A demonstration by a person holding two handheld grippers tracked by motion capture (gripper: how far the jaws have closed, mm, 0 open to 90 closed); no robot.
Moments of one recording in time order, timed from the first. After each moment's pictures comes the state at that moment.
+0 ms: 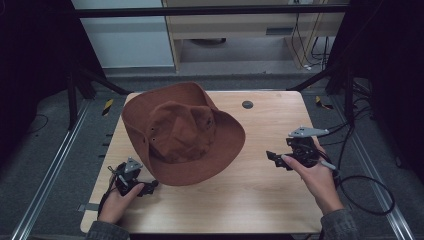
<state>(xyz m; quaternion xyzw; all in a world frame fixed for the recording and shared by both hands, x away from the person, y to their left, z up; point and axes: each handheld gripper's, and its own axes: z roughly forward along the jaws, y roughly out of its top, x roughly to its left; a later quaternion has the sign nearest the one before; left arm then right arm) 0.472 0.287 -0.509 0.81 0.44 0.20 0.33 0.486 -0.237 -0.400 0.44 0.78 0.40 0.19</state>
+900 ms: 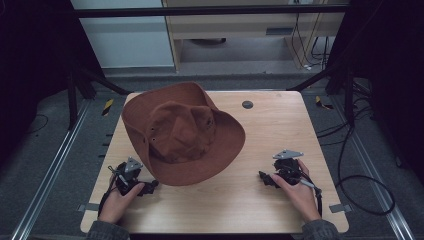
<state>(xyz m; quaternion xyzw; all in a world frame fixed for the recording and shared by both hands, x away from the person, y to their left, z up) 0.473 0.287 -0.508 0.81 0.44 0.19 0.33 0.489 -0.222 -0.508 0.47 0.80 0.33 0.19</state>
